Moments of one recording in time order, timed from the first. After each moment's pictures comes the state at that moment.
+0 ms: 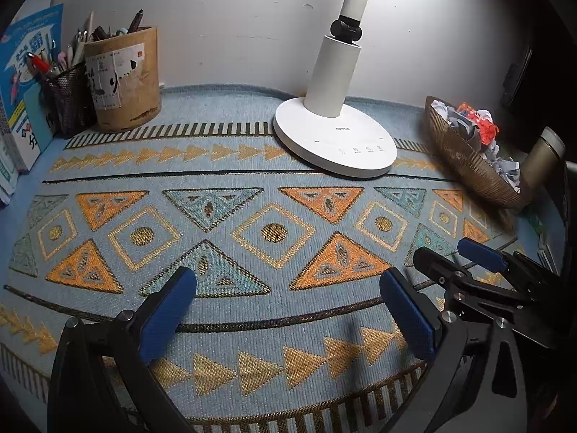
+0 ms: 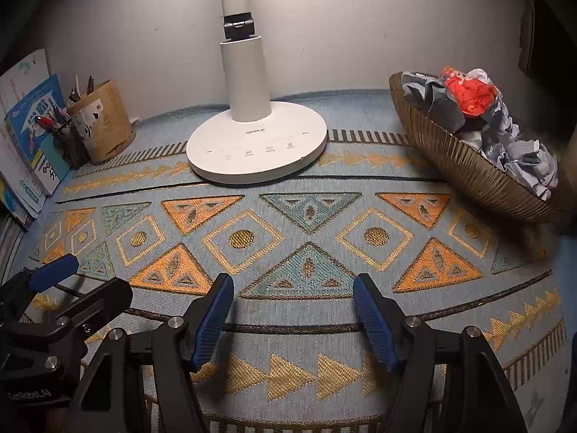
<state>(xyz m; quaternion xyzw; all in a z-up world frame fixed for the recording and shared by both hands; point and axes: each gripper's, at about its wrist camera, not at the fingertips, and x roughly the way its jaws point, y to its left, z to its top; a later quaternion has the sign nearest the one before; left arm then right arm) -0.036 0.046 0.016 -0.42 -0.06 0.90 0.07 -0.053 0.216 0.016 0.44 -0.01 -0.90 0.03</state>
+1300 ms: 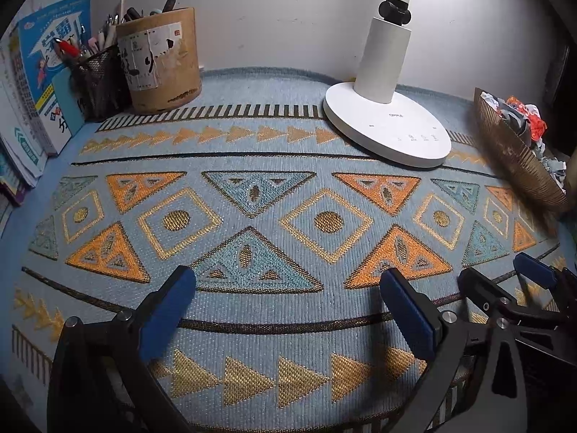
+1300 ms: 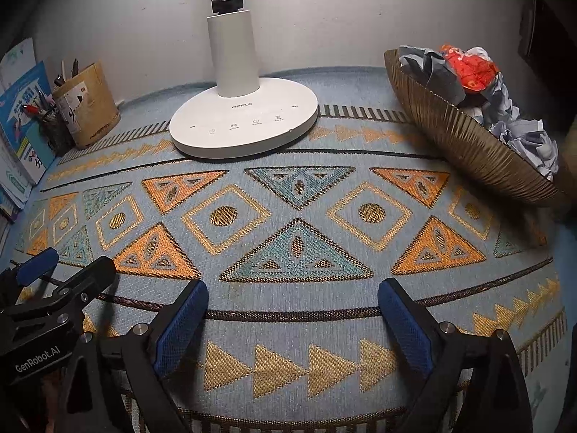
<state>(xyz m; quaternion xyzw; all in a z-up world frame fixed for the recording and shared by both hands) -0.037 0.045 -0.008 -0.45 -0.04 0.89 -0.01 -0.055 0.218 0.008 0.46 0.01 -0.89 0.01</state>
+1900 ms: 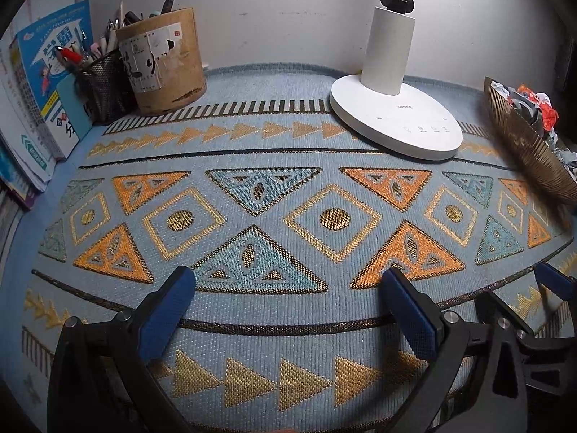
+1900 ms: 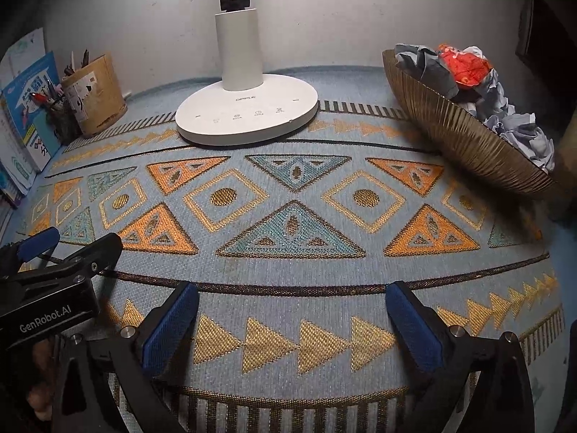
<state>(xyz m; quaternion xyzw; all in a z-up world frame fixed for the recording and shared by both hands) -0.041 0.053 -0.009 -0.45 -0.02 0.89 -0.04 -0.040 0.217 0.004 0.46 0.02 -0.89 0.02</state>
